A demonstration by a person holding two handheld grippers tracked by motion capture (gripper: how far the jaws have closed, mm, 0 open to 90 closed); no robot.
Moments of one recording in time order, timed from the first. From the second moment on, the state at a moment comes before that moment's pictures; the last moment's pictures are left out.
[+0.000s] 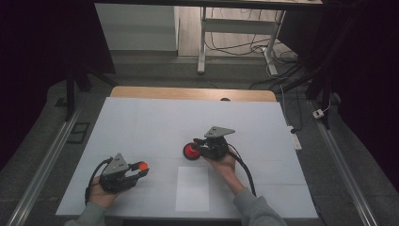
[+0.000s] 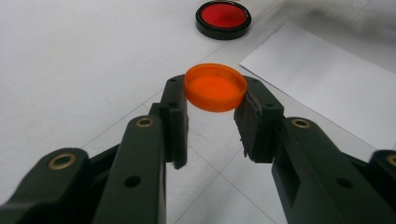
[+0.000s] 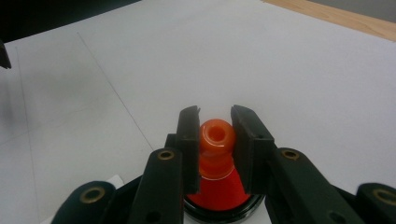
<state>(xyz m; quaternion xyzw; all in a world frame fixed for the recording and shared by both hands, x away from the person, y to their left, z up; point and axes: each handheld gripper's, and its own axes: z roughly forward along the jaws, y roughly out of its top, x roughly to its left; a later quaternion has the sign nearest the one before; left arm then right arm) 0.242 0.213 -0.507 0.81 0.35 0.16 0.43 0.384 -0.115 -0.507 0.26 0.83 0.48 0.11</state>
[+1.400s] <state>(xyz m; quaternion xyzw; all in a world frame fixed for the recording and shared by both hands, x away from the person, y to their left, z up) 0.241 0.215 -0.507 0.81 0.36 0.16 0.43 0.381 -0.103 -0.526 0.23 0.85 0.45 0.15</state>
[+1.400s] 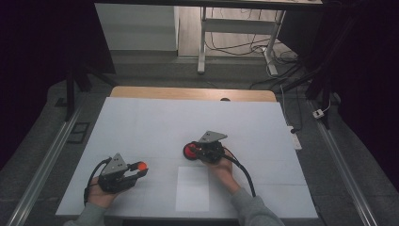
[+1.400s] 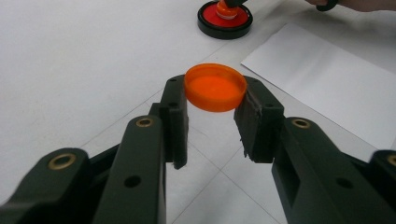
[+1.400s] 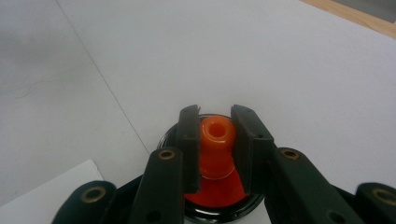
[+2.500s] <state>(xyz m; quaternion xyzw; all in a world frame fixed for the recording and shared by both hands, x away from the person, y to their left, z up) 0.240 0.216 -0.505 0.81 0.36 0.16 0.43 0.379 -0.103 -0.529 0.25 0.83 0.47 0.16</state>
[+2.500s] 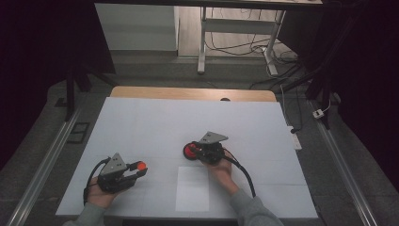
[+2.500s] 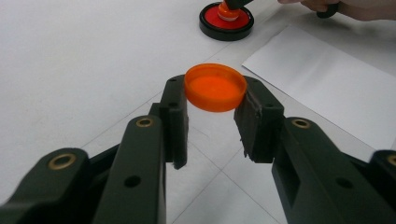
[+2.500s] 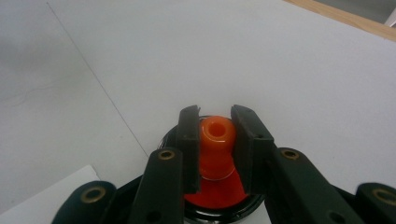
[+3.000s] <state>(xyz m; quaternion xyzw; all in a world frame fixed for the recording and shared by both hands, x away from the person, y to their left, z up) 0.240 0.217 -0.504 0.81 0.36 0.17 0.44 0.378 -0.122 -0.499 0.27 0.80 0.52 0.16</state>
